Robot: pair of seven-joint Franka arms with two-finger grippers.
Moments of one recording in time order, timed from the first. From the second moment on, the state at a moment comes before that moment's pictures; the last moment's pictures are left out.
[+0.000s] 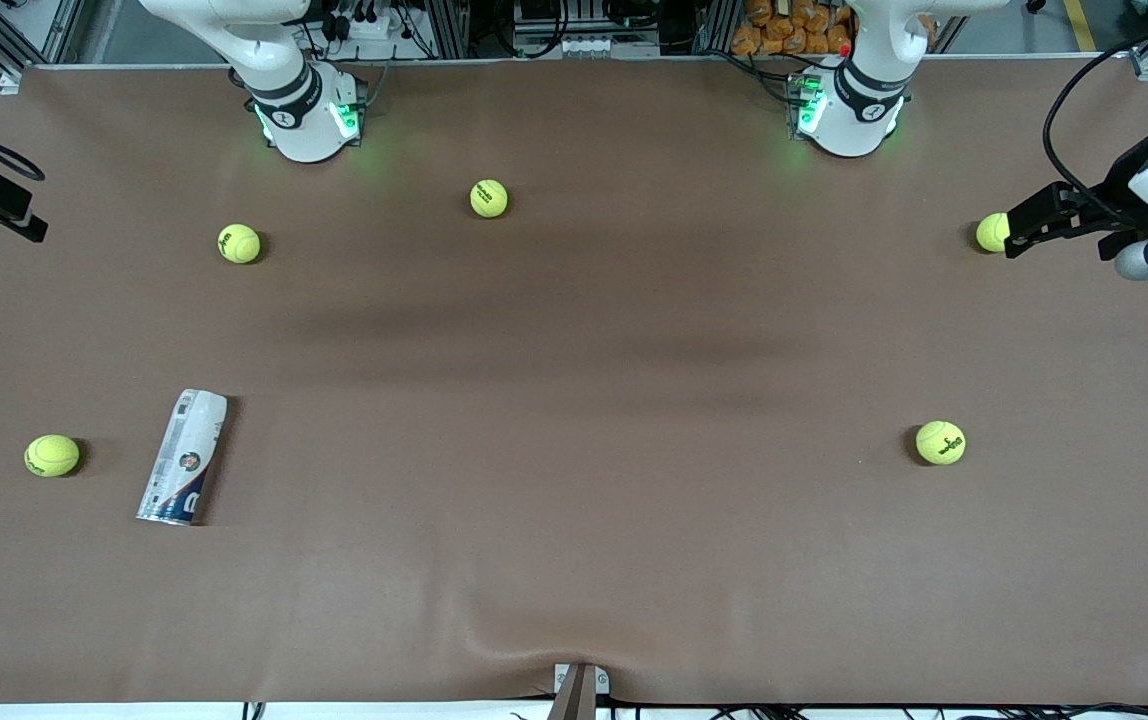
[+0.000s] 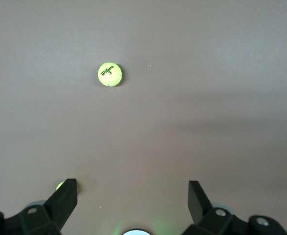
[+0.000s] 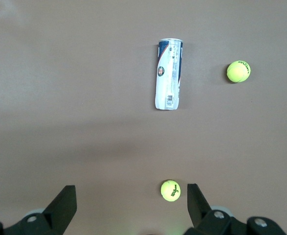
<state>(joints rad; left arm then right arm) -0.08 0.03 -0.02 -1.47 0.00 1.45 -0.06 -0.03 0.00 -0.03 -1.41 0.03 1.40 0.01</state>
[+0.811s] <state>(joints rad) -0.08 0.04 -0.02 -1.47 0.00 1.45 -0.06 -0.04 0.13 -0.04 -1.50 0.03 1.52 0.01</state>
